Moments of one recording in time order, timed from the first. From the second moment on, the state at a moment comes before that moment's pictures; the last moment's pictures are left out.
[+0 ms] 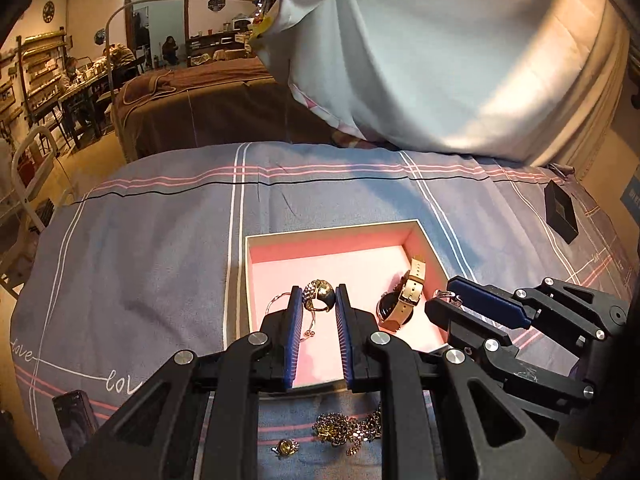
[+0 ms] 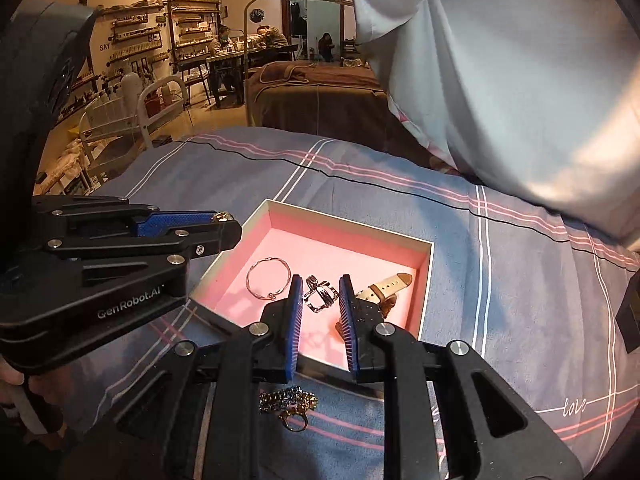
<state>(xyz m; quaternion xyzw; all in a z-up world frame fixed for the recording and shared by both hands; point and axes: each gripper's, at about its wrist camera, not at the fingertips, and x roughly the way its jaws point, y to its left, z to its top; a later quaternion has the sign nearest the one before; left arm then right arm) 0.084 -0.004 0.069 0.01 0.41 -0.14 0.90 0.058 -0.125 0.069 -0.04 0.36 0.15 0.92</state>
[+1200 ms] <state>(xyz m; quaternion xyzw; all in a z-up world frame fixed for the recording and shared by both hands) 0.045 0.042 0.024 0.01 0.44 -0.10 0.89 0.011 -0.128 0.004 -0.03 0.39 0.13 0.91</state>
